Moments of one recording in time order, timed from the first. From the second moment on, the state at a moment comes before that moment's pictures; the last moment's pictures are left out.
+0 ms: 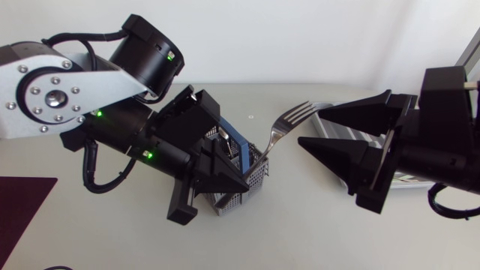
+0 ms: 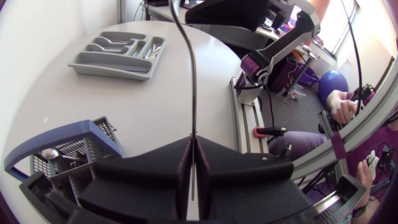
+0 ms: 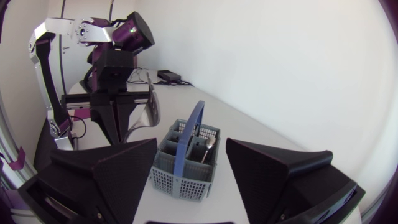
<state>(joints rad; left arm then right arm) -0.68 1.40 1.14 -0.71 0.68 0.53 0.49 0.76 0.71 -0.24 -0.36 -0.21</state>
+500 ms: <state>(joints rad) -0.78 1.40 1.11 -0.40 0.31 0.31 0.34 0.74 0.67 -0.18 -0.34 -0.12</state>
